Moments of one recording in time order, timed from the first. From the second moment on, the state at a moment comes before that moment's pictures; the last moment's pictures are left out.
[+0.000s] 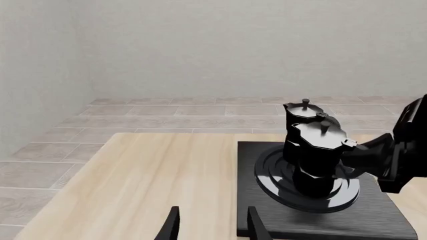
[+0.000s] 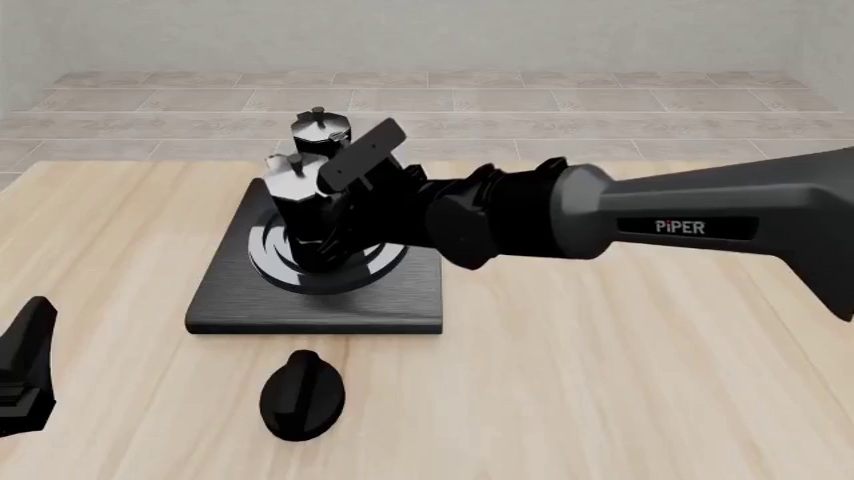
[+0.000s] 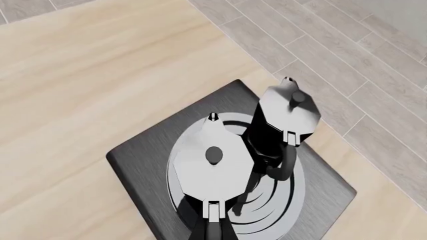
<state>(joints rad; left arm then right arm) 0.10 0.06 -0.01 -0.03 0.05 0.81 1.92 -1.30 -0.05 -0.15</state>
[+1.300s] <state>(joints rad) 0.11 0.05 -0.01 -0.02 0.04 0.80 1.97 -1.36 -0.03 -0.10</state>
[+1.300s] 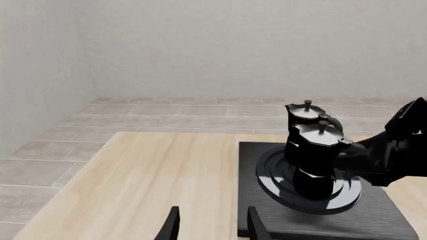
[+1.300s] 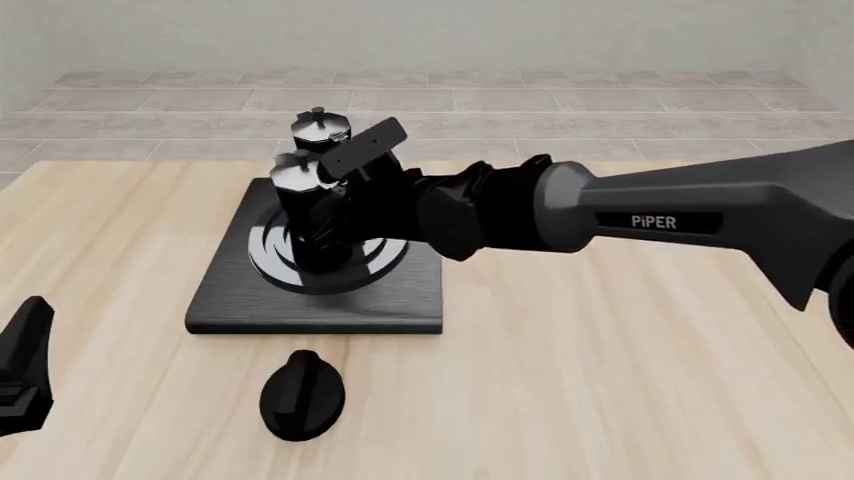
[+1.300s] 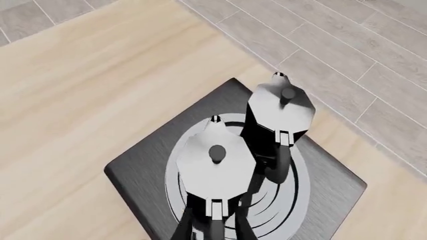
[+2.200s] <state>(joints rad) 0.11 0.07 -0.01 -0.04 0.05 0.82 1.92 -1.34 0.04 -0.11</state>
